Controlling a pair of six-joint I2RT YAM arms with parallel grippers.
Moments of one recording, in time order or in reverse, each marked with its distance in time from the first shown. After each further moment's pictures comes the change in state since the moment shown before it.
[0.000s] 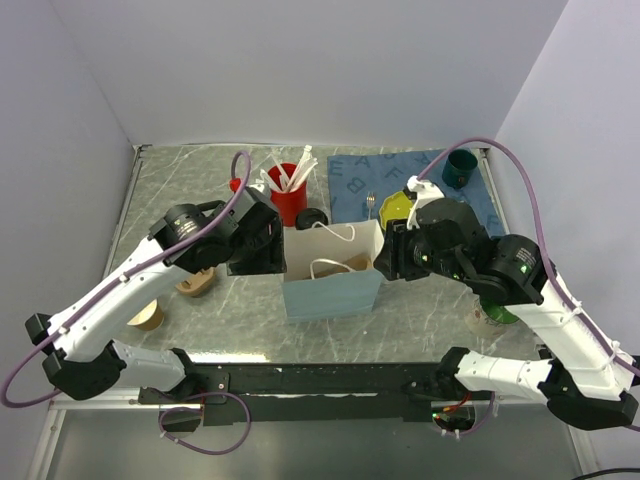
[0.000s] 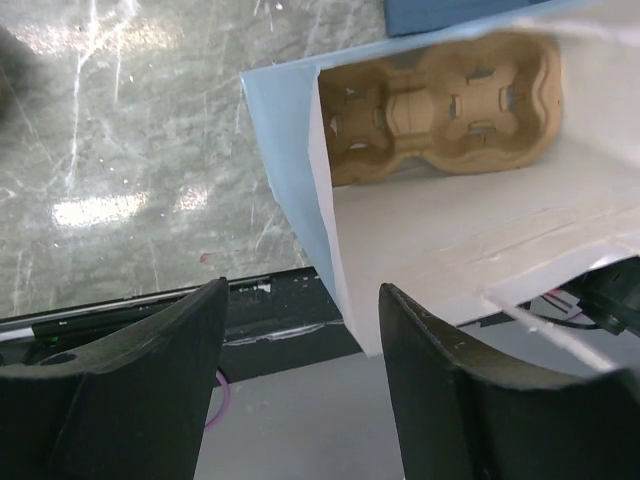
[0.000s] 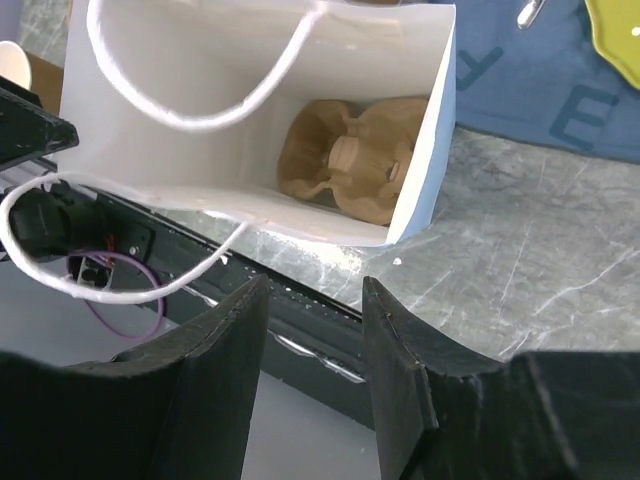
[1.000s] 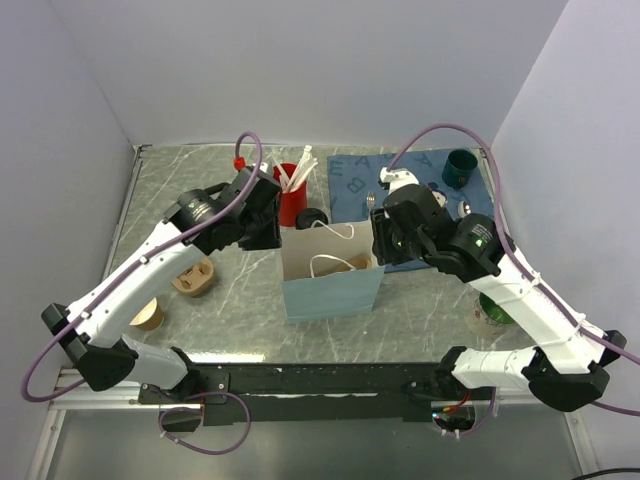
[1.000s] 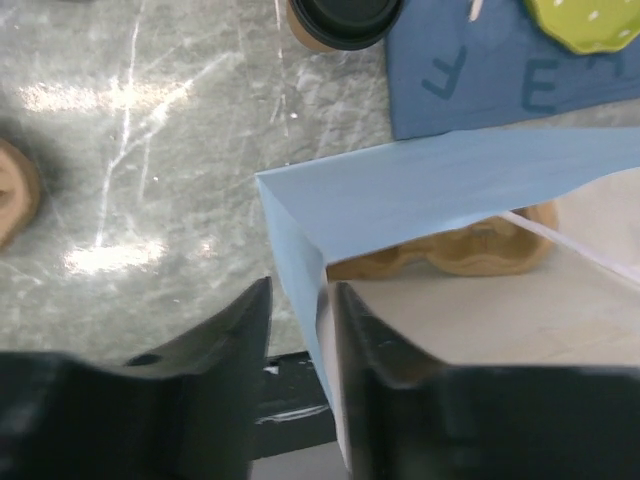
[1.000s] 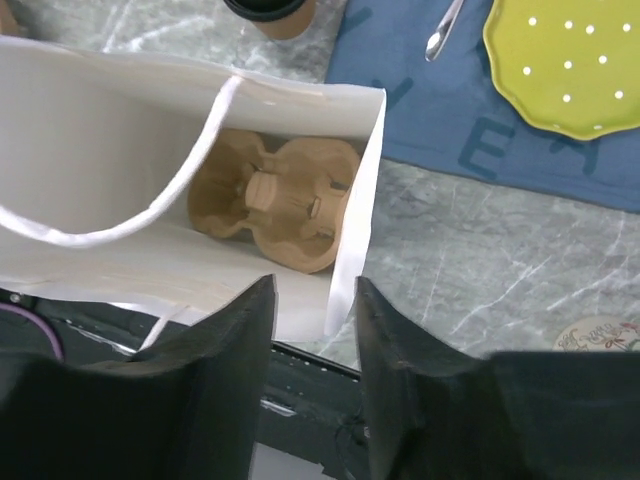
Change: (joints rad) left arm 0.121 0.066 -0.006 0.169 -0.036 0.117; right arm -0.028 0.151 0.031 0.012 0.135 -0.132
